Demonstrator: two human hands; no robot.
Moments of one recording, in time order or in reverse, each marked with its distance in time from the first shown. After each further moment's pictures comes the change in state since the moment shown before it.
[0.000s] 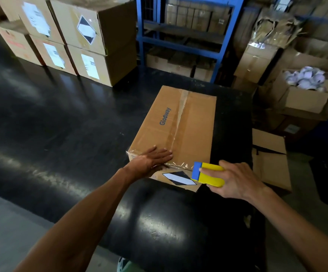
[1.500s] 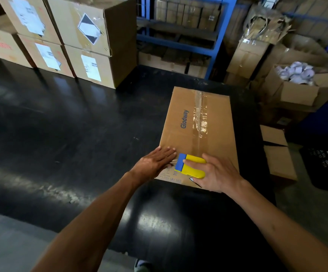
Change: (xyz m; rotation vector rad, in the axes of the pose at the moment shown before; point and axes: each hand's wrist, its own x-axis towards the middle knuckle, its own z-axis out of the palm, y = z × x) left_hand -0.058 -0.080 -0.026 -0.038 0.022 0.073; right_hand 0.107 -0.140 -0.019 -0.007 -0.101 0.170
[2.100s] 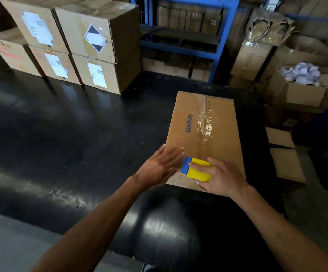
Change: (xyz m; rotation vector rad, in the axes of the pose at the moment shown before) left_hand 0.006 0.022 -0.030 0.055 0.122 0.039; right_hand -0.001 -0.002 0.008 0.114 0.079 0.070
